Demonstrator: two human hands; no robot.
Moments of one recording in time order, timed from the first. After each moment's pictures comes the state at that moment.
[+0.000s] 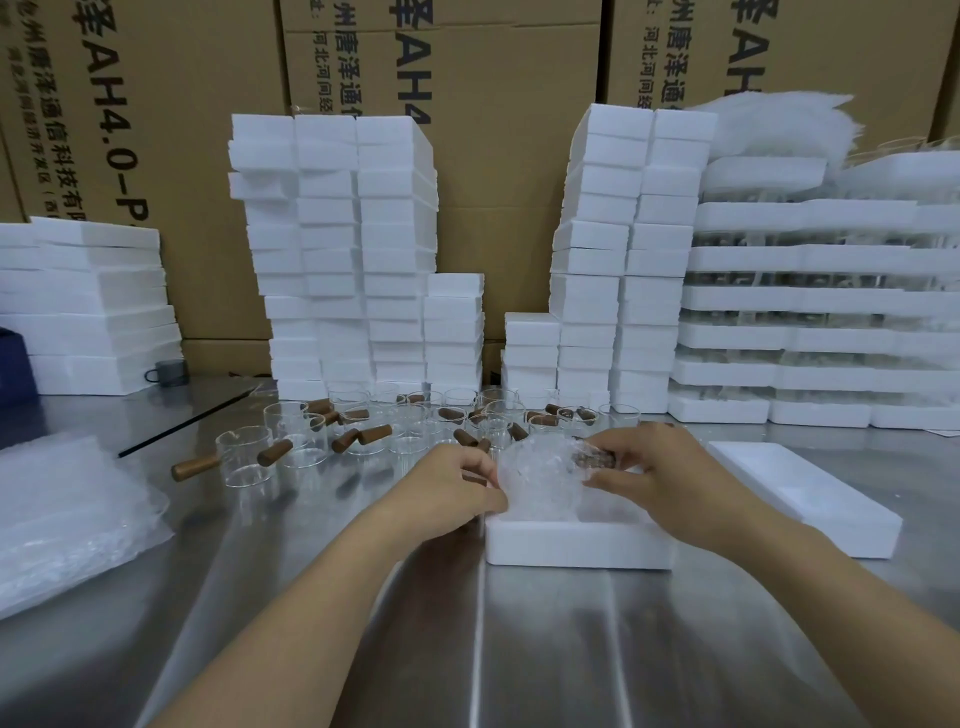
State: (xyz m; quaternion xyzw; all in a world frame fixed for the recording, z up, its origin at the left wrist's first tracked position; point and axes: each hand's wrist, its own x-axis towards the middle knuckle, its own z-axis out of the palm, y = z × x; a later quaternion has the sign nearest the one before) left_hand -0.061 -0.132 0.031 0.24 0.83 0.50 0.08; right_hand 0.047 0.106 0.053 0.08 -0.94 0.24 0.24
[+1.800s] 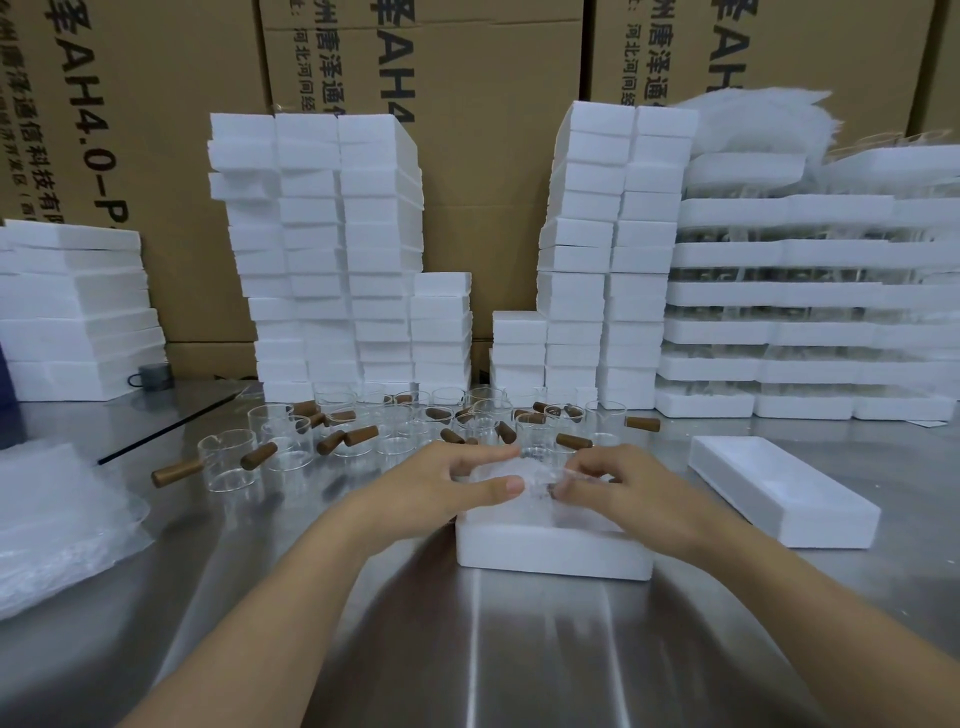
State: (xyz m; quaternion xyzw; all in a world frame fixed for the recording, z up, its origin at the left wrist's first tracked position) left_hand -0.060 -0.143 0.042 0.38 0.81 0.44 0.12; right_hand 0.053 0.090 0.043 0.03 -0.92 0.37 0.14
